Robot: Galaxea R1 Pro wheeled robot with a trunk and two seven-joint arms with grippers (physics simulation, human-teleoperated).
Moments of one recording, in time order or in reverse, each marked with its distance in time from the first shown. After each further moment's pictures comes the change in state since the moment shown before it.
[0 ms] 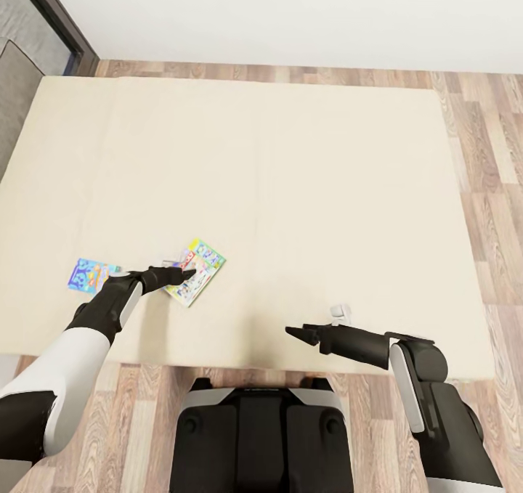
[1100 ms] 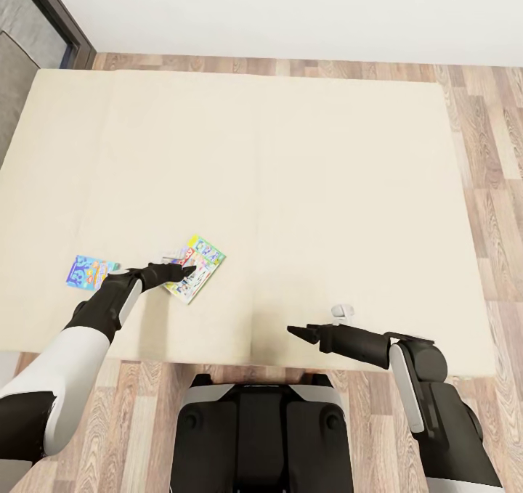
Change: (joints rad) left arm -0.001 0.000 0.000 -0.028 0.006 0.002 0.001; right arm 0.000 0.001 0.001 -0.001 -0.002 0.001 -0.076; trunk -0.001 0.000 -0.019
